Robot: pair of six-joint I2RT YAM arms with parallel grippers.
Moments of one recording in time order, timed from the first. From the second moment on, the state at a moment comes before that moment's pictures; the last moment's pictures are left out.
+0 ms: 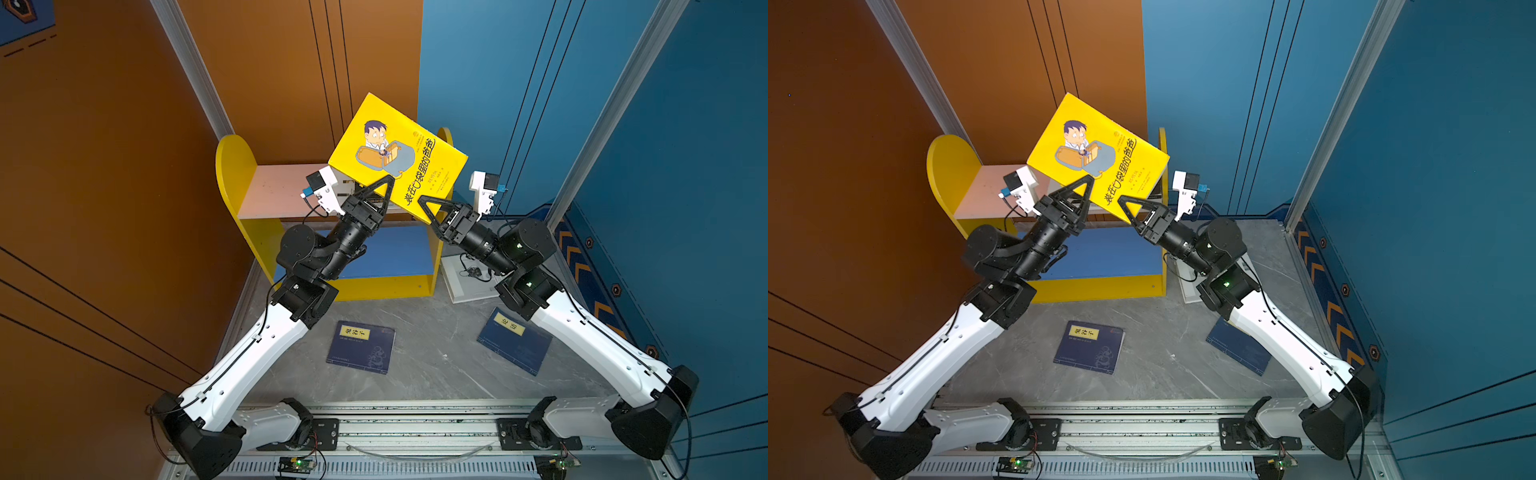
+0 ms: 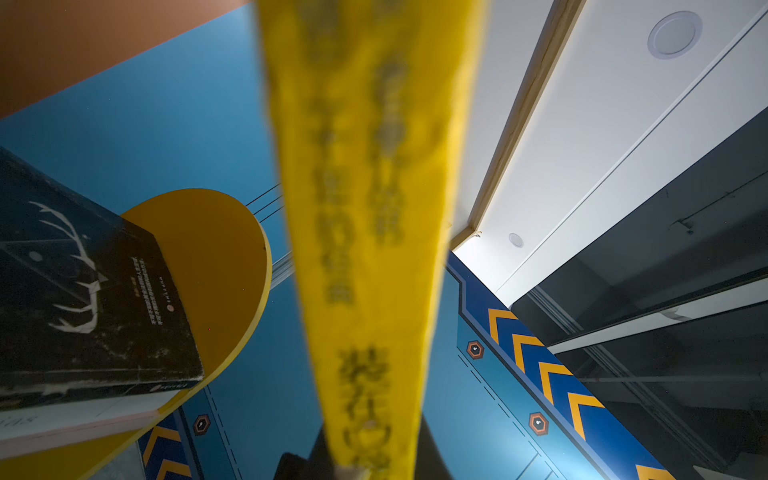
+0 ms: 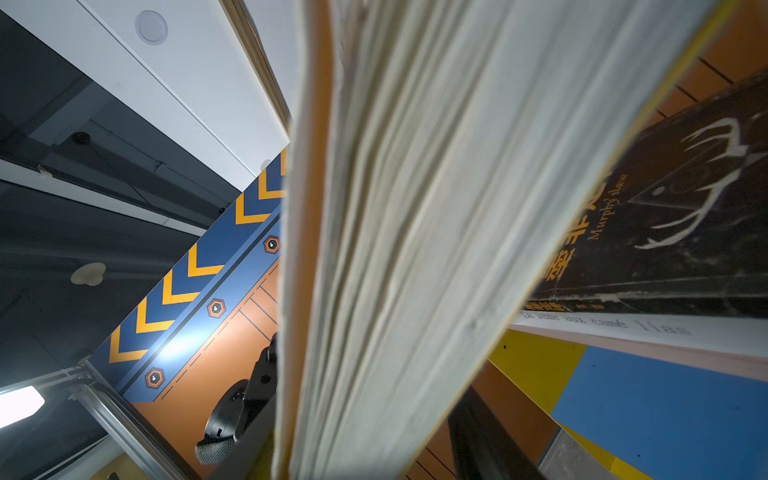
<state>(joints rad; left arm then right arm) -0.62 1.21 1.34 0.38 0.08 -1.14 0.66 1.33 1.35 0.39 -0.35 1.08</state>
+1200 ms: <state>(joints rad) -0.49 0.99 1.37 -0.04 0.04 -1.02 0.50 1.35 1.44 0.24 -0.53 1.12</state>
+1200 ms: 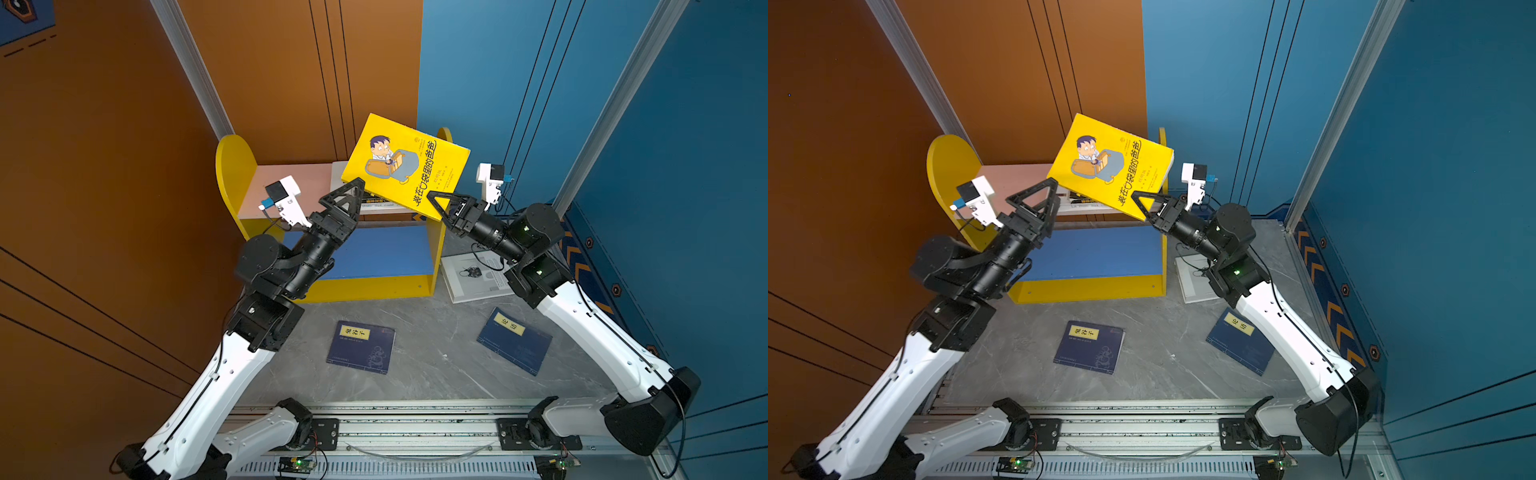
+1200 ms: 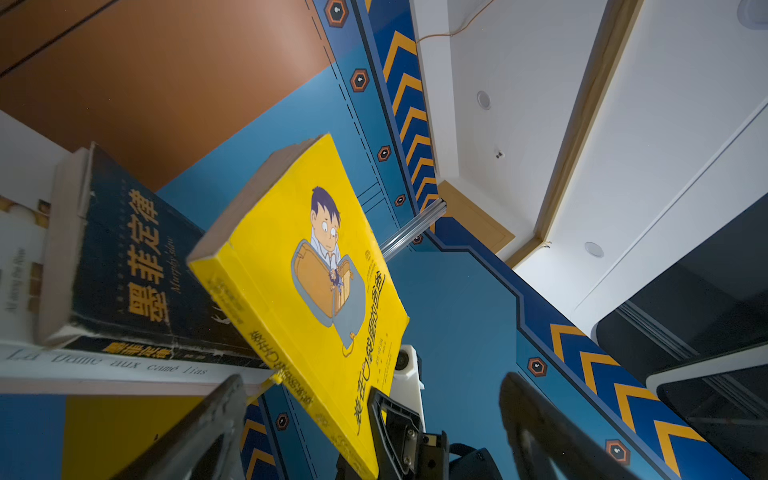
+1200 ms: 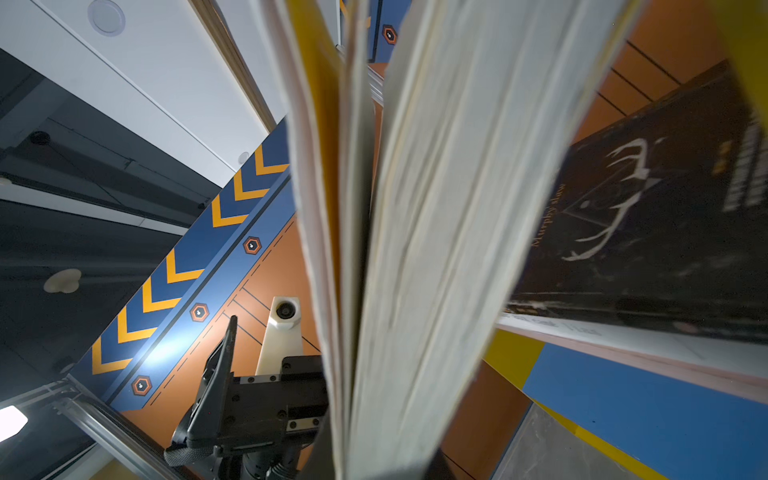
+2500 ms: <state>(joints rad) -0.31 1.11 1.50 -0.17 0.59 -1.09 0.37 1.35 1.54 0.19 -0.98 1.21</state>
